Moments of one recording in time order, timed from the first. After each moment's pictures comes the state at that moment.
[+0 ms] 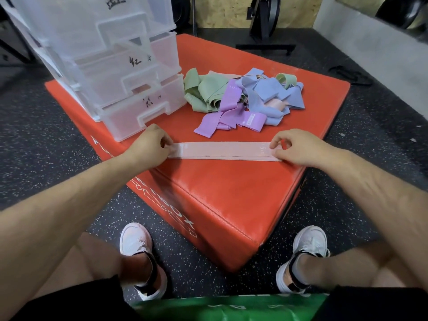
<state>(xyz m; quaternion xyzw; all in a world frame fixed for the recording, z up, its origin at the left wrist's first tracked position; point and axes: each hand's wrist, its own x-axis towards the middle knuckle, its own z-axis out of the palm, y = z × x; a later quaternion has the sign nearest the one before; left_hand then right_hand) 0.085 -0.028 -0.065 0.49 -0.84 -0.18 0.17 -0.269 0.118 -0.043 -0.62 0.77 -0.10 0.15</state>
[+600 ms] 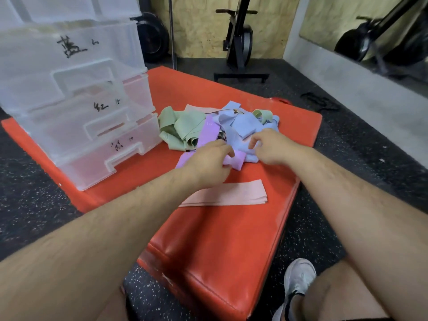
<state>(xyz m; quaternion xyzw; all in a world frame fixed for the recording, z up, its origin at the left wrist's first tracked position) -0.091 -0.024 -0.034 0.28 -0.93 -0.16 0.17 -0.296 0.031 -0.005 -0.59 0.80 -0.08 0.10</state>
